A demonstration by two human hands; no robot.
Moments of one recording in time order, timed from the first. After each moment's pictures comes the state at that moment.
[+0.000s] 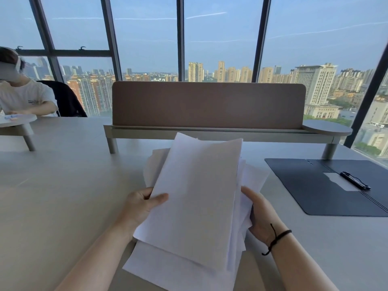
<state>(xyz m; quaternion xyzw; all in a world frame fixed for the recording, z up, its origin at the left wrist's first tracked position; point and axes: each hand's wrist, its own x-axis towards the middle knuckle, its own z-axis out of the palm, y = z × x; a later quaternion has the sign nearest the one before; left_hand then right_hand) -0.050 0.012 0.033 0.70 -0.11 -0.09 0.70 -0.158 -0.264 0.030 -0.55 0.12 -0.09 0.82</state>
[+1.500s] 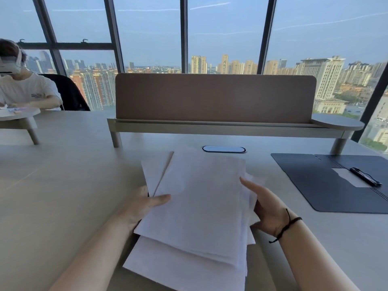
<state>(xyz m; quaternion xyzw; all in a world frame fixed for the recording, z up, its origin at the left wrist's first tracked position) -0.031 0.025 0.021 0.69 -0.16 -0.18 0.68 -0.151 -0.268 0.044 -0.53 0.15 0.06 0.83</state>
